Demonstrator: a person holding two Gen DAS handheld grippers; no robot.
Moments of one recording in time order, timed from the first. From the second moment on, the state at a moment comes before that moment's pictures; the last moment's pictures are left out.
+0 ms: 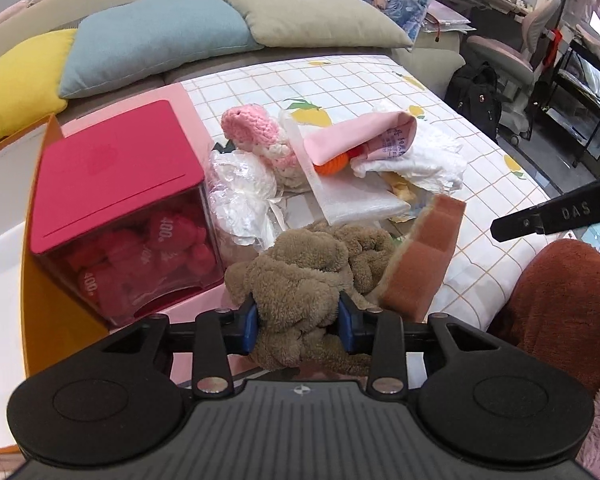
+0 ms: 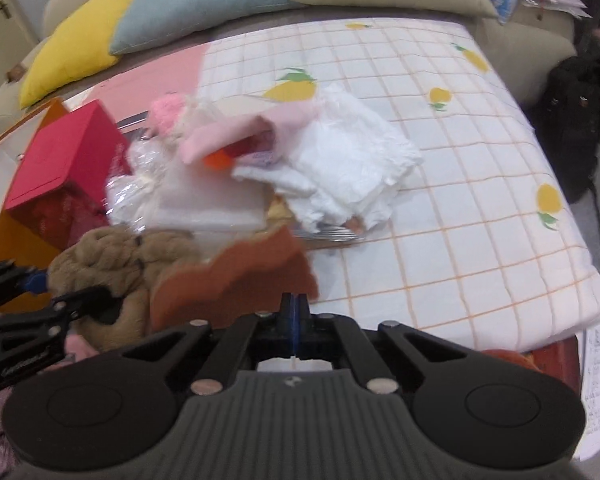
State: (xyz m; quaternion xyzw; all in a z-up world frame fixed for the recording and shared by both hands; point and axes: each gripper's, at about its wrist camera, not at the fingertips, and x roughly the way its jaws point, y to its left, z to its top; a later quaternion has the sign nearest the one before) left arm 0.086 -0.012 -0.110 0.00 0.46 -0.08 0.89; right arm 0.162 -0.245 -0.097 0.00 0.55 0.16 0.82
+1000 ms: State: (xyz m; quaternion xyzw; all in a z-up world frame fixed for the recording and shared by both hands) left arm 0.056 -0.002 -0.071 -0.04 0.41 -0.07 0.91; right arm 0.129 -0.206 -0.071 0.06 0.51 0.14 0.85
